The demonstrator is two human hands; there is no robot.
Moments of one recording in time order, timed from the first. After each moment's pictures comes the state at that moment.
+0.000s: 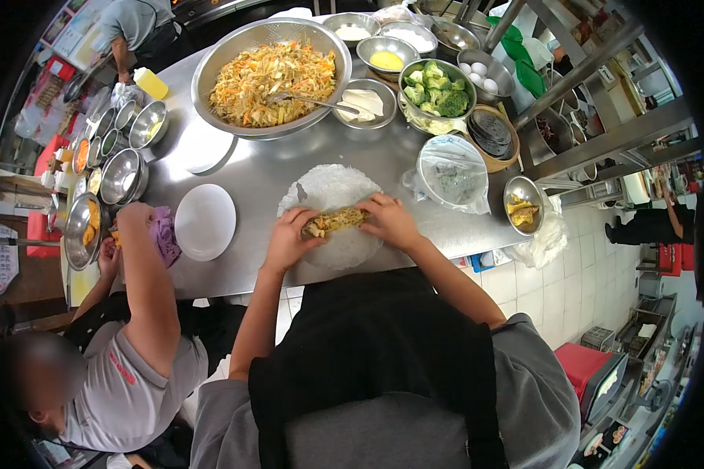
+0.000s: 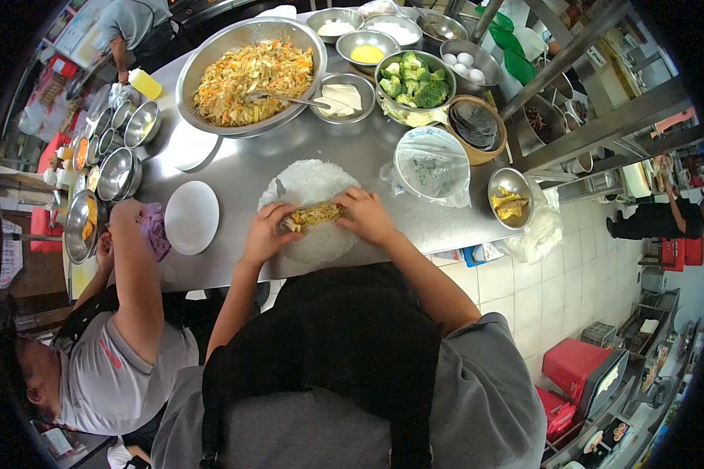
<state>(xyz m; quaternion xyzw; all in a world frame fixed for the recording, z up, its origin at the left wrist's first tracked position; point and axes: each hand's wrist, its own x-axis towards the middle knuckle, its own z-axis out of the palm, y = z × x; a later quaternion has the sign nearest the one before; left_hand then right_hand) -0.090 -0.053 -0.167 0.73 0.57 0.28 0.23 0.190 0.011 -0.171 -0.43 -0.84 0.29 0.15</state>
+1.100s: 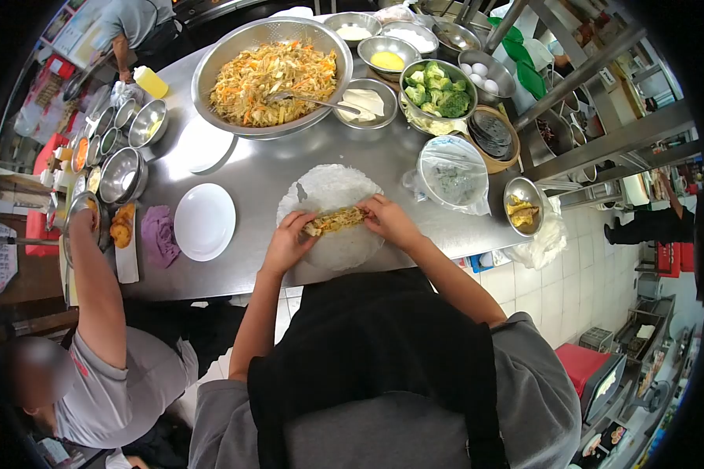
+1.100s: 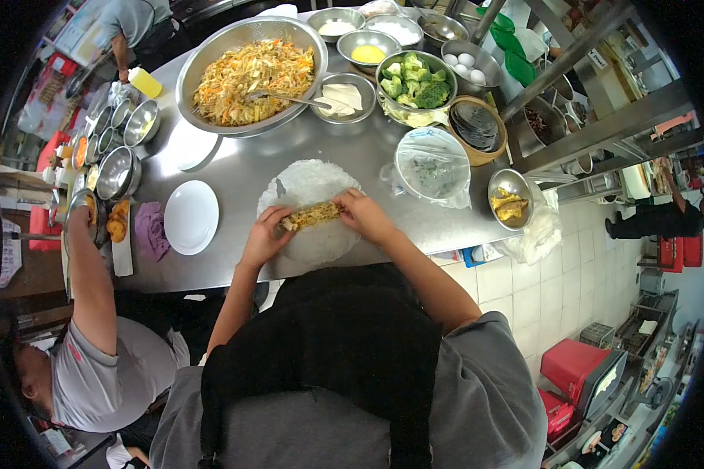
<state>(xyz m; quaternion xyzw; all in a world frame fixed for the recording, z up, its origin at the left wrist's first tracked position) -0.094 -0.060 -0.171 0.72 0.56 0.30 0.27 0.188 0.018 -0.180 -0.37 -0.82 0.36 0.24</state>
